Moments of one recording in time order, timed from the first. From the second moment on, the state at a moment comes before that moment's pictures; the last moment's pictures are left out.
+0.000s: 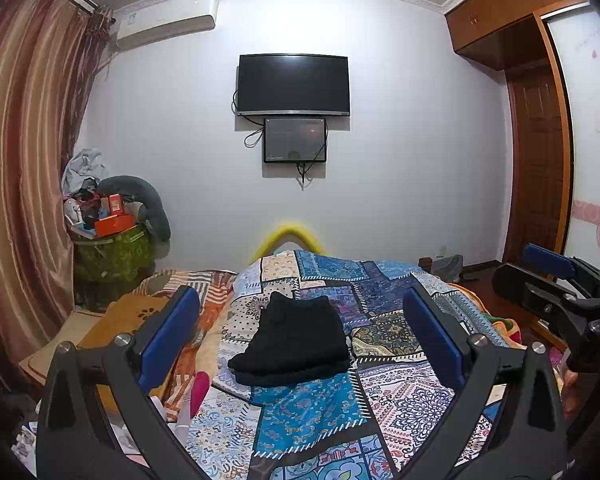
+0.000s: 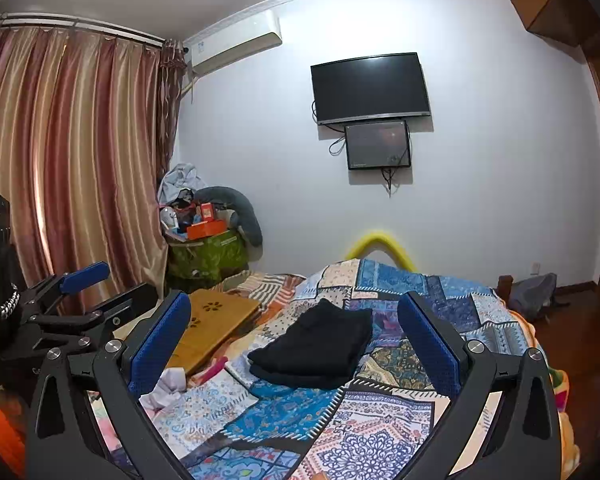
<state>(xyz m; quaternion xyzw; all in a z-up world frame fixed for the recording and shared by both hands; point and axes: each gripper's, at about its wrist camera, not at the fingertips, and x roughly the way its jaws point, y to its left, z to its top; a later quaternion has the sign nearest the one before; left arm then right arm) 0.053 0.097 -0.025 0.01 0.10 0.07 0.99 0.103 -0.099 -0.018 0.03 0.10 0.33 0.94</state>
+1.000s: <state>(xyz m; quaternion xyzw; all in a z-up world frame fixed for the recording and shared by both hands) 0.059 0.097 -0.027 0.00 0.11 0.05 0.99 0.109 -0.105 -0.023 0.04 0.11 0.33 0.94</state>
